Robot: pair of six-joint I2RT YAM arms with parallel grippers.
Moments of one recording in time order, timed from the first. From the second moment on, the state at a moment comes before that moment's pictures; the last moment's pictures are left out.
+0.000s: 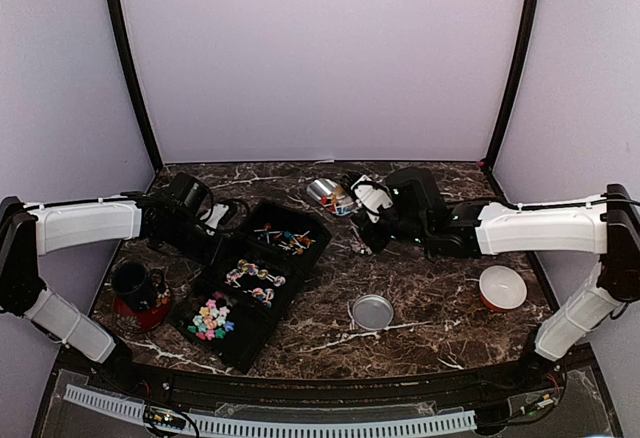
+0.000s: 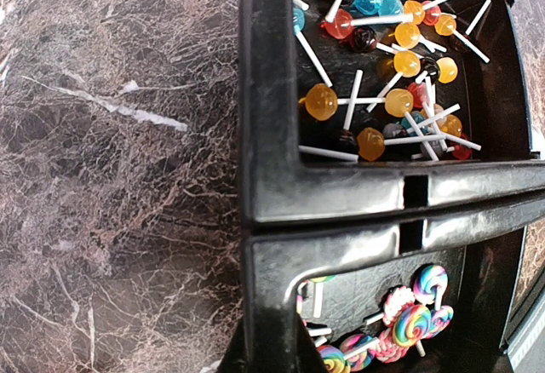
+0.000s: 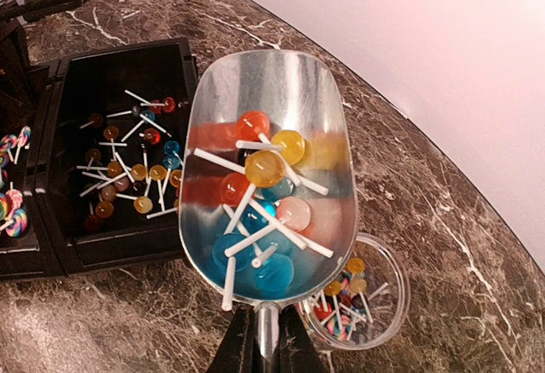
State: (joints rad) left arm -0.48 1.42 0.88 -0.53 0.22 -0.14; right arm 0.92 1.53 0.98 0.03 0.21 -0.16
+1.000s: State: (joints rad) left arm -0.47 1.42 0.88 -0.53 0.22 -0.14; right arm 0.78 1.37 0.99 -0.37 0.26 -0.08
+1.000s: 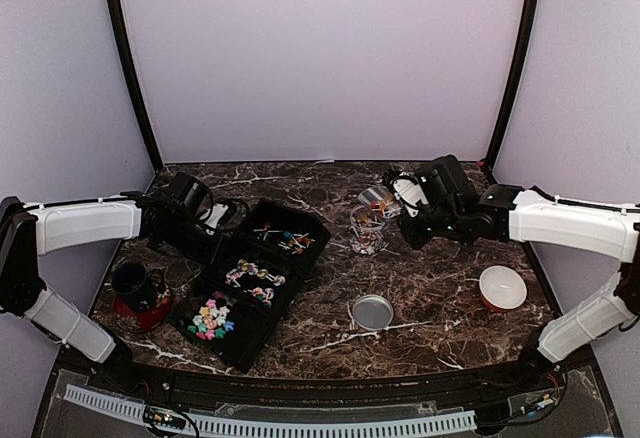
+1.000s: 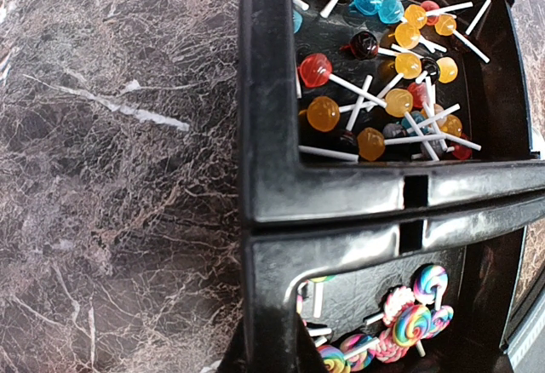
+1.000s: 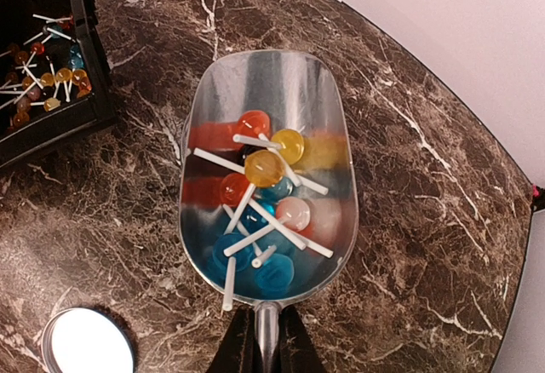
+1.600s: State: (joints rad) left arm -0.47 1.42 0.88 -0.53 0.22 -0.14; right arm 0.78 1.36 1.02 -0.51 0.25 -0.07
